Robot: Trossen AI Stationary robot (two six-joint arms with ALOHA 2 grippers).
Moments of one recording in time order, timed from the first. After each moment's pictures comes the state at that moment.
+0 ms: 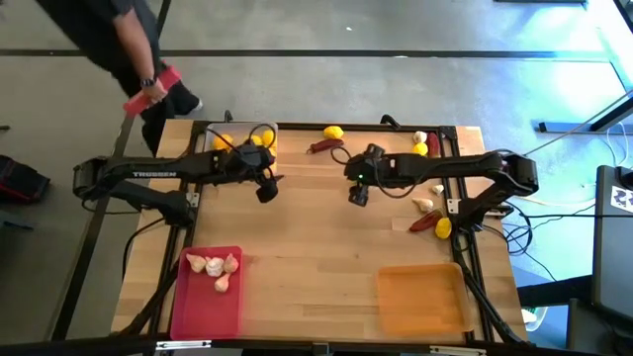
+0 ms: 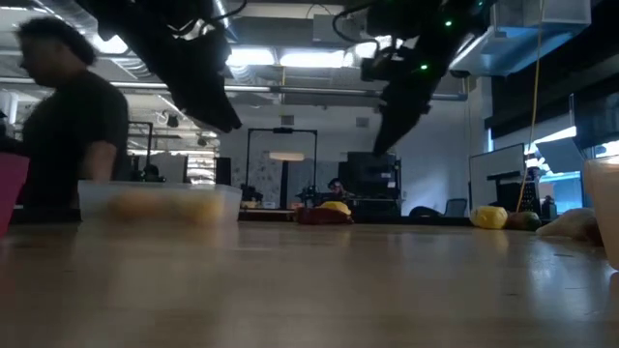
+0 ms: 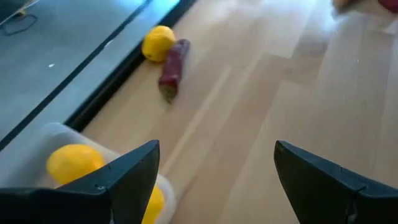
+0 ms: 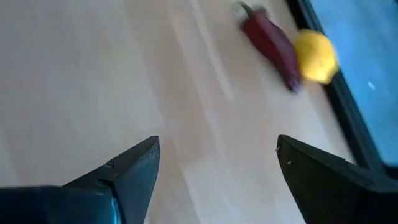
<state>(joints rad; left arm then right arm) 0.27 1.14 0.72 -0.28 -0.28 -0.08 -0.14 1.56 1.13 -0.57 0.35 0.03</state>
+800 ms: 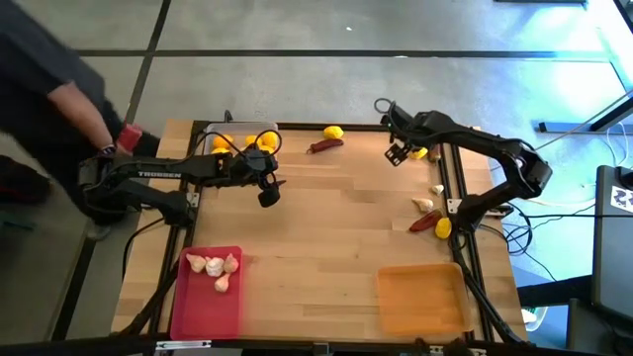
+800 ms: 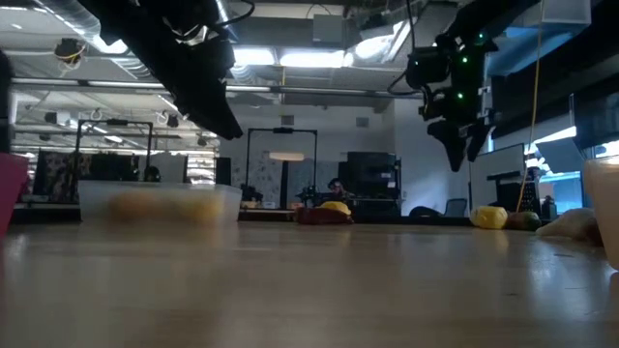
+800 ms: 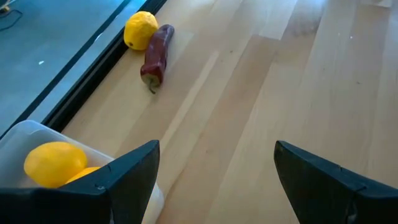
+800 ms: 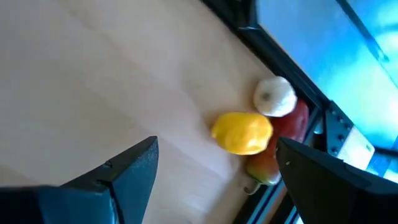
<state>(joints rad) 0.23 1.19 0.72 -0.28 -0.28 -0.07 -0.65 1.46 1.12 -1.00 0.38 0.18</state>
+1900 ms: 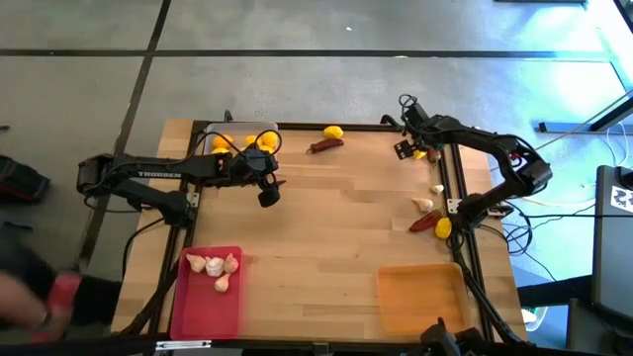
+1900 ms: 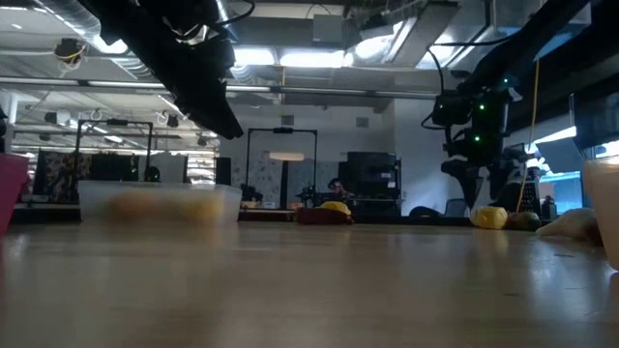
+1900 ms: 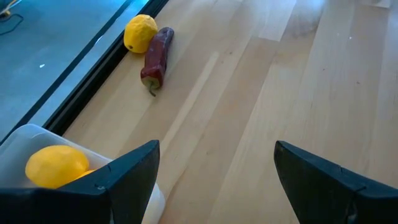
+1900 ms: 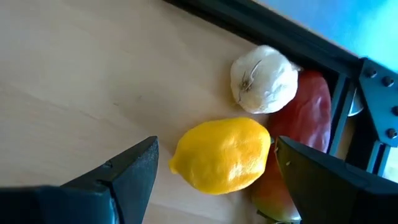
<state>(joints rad) 0.23 1.19 0.72 -0.27 -0.28 -0.06 -0.94 1.48 0.86 -0.63 0.28 0.19</state>
